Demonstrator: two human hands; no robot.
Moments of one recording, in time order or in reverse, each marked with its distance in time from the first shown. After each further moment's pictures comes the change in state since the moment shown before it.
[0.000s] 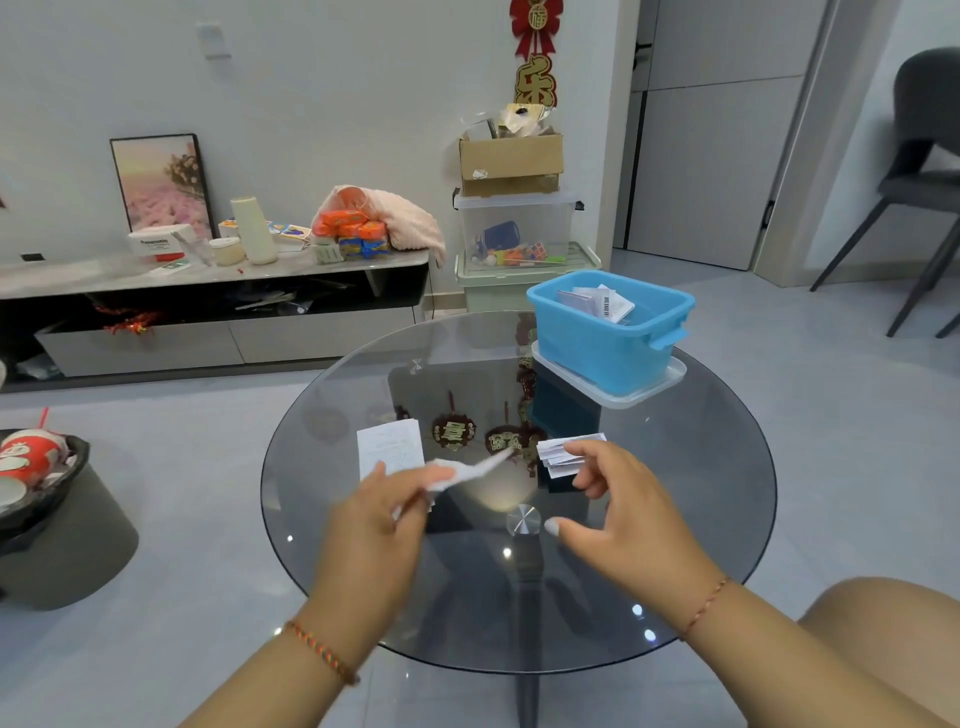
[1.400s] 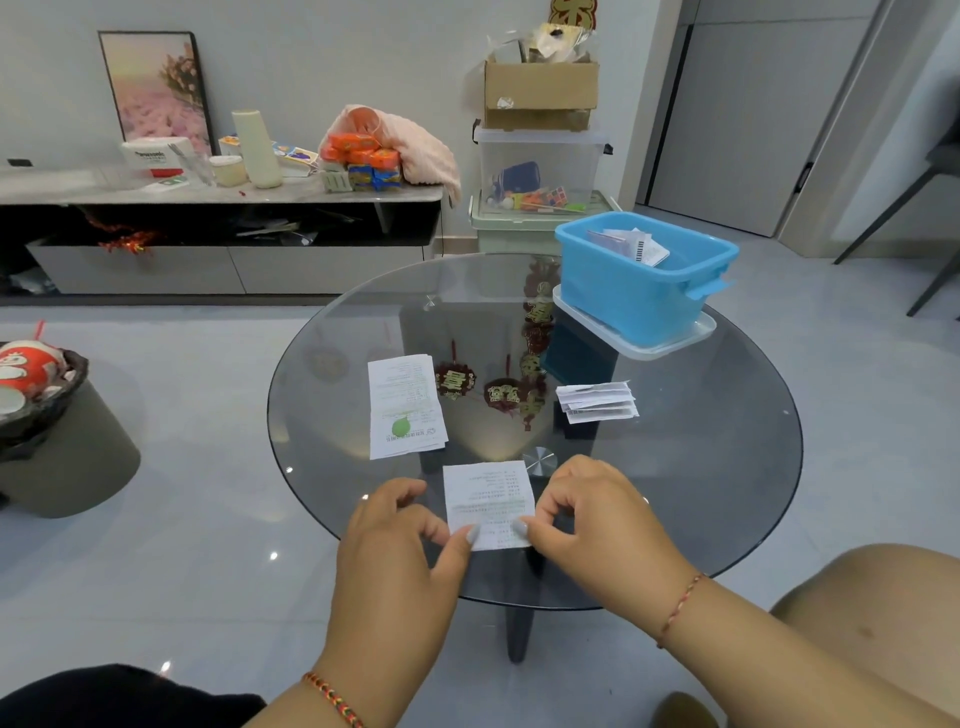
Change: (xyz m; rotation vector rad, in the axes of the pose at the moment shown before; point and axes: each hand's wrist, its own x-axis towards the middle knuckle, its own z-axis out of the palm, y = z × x) left_hand -0.065 -0.013 0.008 0.295 -0.037 -0.194; right_hand -0.024 -0.024 0.036 -0.154 -0.254 0.069
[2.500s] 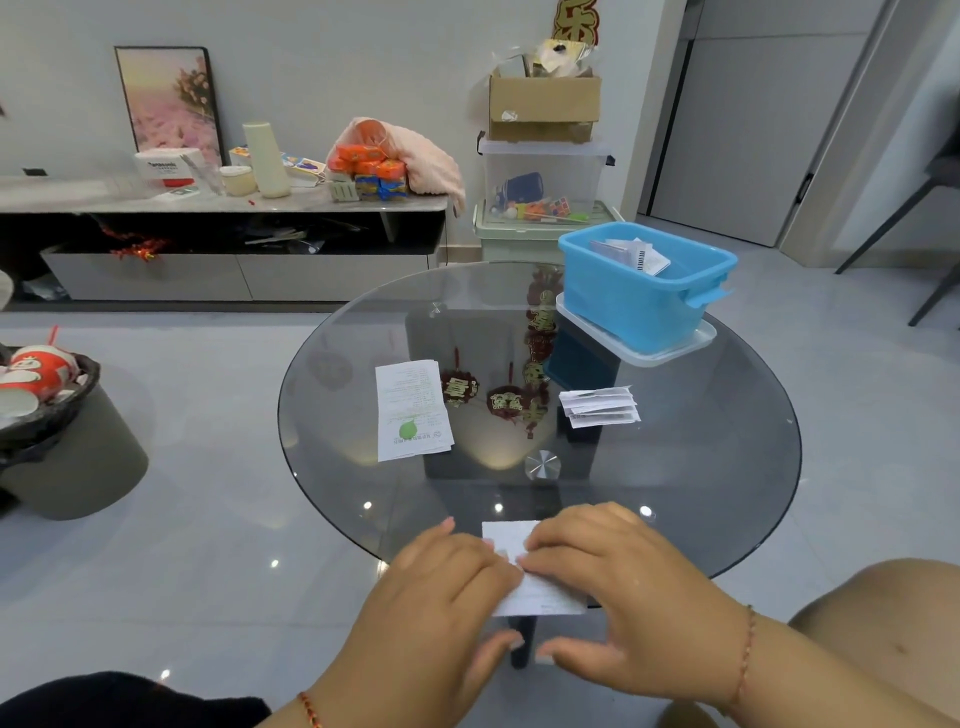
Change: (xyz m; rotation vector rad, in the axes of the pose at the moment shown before) left_hand -0.012 -0.030 0.010 0.198 -0.059 0.874; right_hand -0.035 0.012 -0.015 -0.213 -0.125 -0.575
